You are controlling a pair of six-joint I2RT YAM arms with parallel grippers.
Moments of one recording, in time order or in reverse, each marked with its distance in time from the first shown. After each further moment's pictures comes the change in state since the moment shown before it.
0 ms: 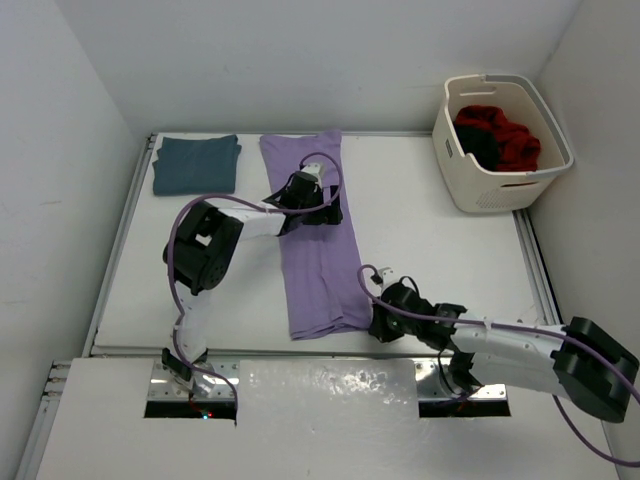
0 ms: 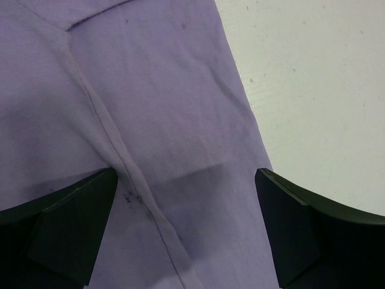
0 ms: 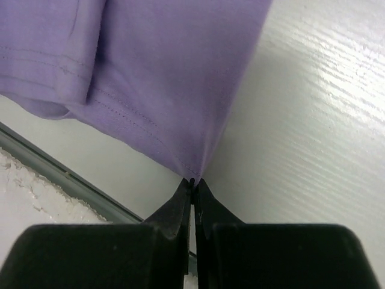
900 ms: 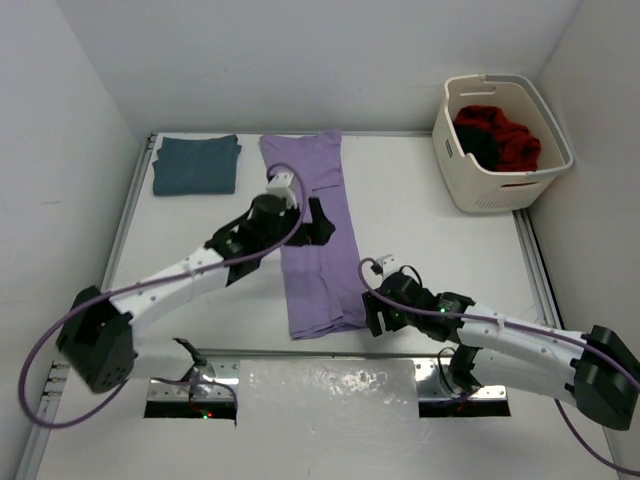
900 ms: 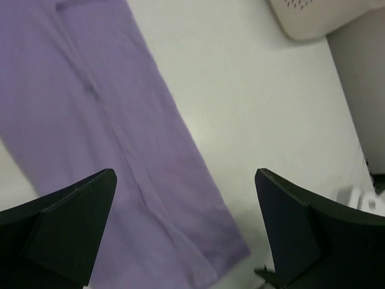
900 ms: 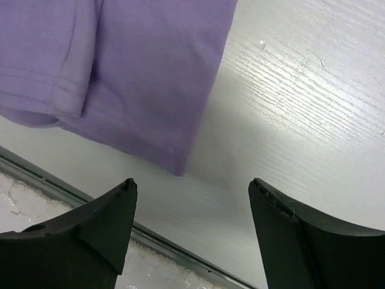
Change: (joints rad) left arm -0.137 -0.716 -0.361 -0.111 -0.077 -0.094; right arm -0.010 -0.087 0.151 -0.261 0.138 -0.121
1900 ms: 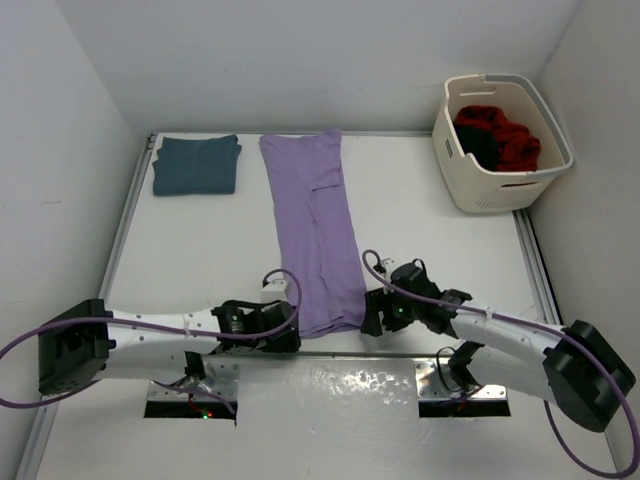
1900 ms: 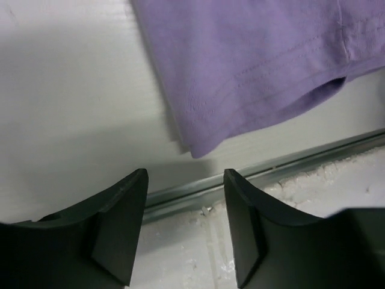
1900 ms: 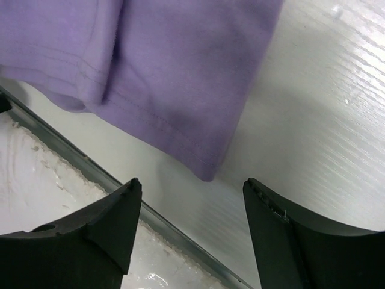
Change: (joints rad) left arm -0.525 -0.248 -0.512 -0.384 -0.187 -0.549; right arm -0.208 0.094 -0.094 0.189 -0.397 -0.026
